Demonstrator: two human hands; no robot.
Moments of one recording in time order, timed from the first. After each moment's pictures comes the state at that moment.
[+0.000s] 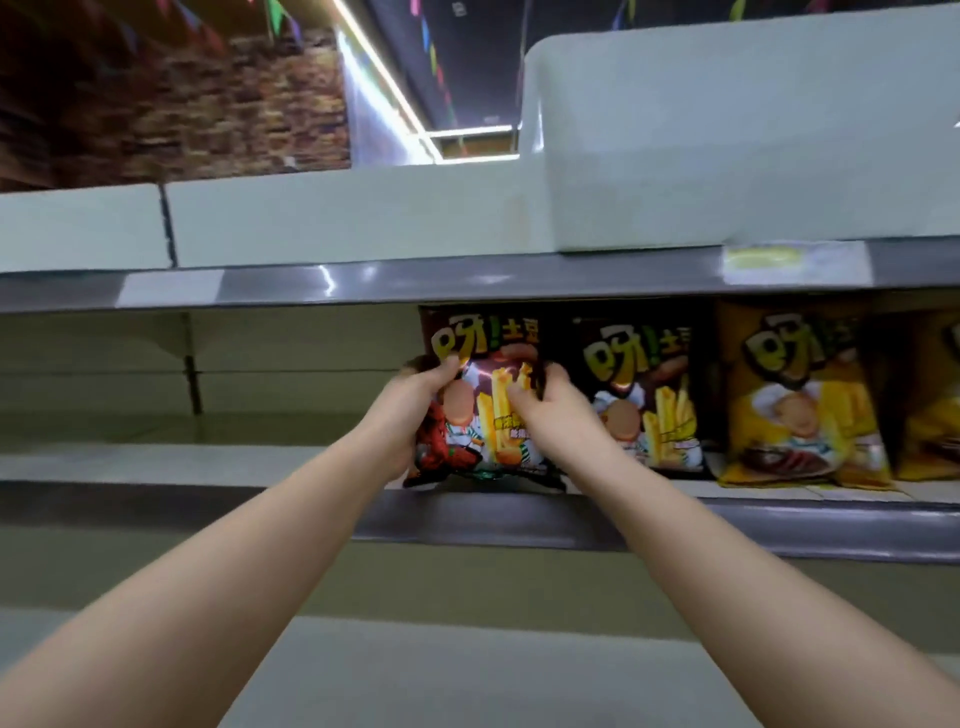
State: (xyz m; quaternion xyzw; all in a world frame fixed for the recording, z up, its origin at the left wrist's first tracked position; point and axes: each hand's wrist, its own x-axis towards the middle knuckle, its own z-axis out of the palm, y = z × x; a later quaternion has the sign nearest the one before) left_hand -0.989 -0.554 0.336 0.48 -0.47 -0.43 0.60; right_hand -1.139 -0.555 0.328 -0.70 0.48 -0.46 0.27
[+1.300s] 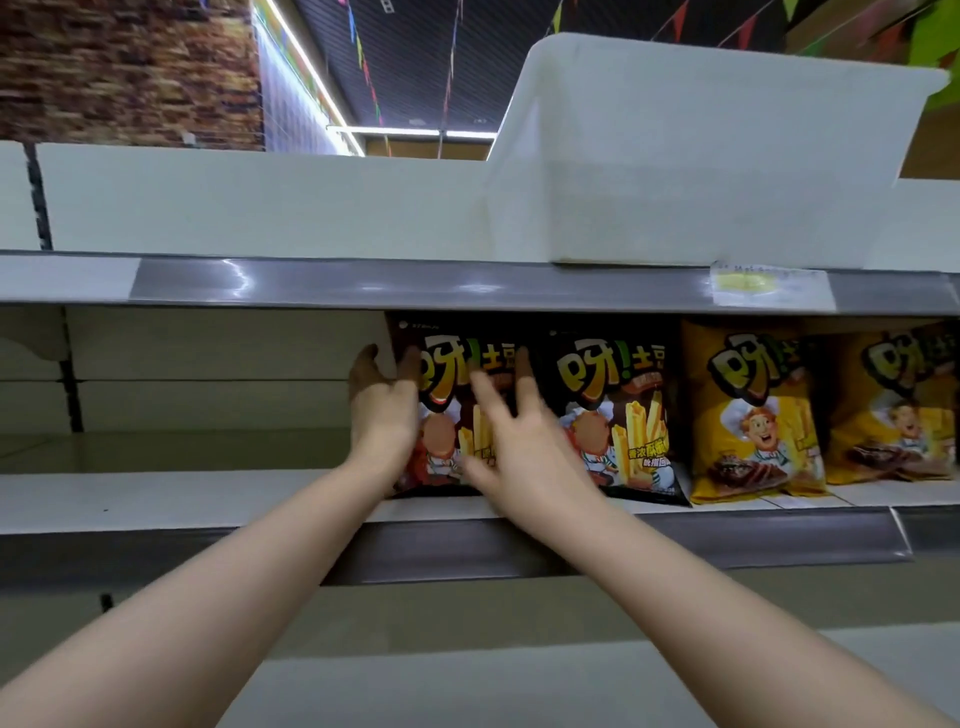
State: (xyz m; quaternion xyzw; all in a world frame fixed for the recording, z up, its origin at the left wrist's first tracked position) left_hand -0.989 -0.606 0.324 0.49 -0.50 -0.24 0.67; right_hand -1.129 -0.550 0.309 -0.78 0.52 -0.31 -0.12
